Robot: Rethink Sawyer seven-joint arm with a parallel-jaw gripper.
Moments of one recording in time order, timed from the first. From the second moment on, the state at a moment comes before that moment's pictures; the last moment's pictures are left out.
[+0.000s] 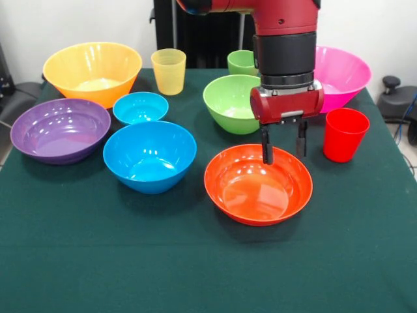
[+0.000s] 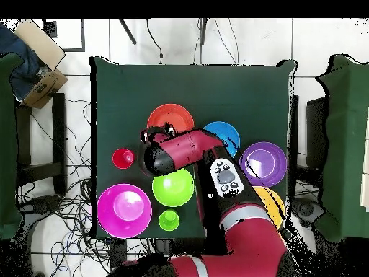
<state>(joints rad) -0.32 -0.59 0.31 1.66 -0.58 0.18 1.88</state>
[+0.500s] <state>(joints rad) -0.25 -0.58 0.26 1.66 -0.58 0.18 1.88</state>
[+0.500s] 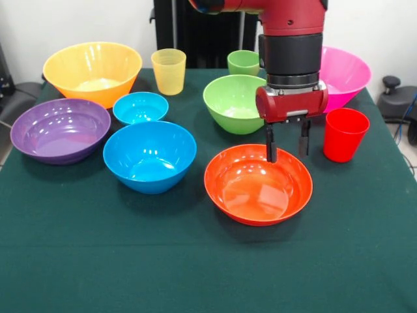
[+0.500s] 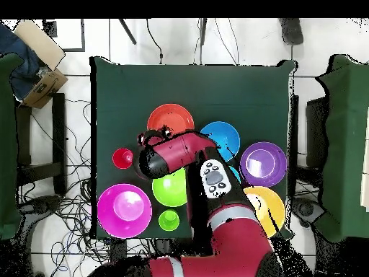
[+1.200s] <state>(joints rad) -0.23 -0.57 0.21 1.64 -0.58 0.19 1.88</state>
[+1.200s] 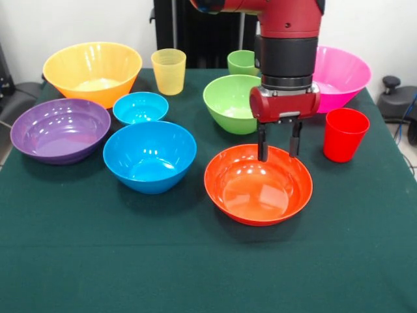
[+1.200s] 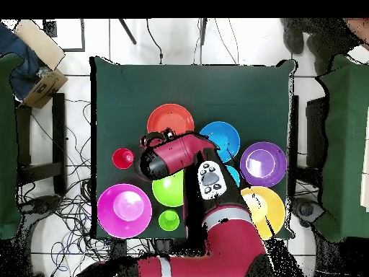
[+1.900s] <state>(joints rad) -0.23 -0.57 0.20 1.64 -0.58 0.20 1.88</state>
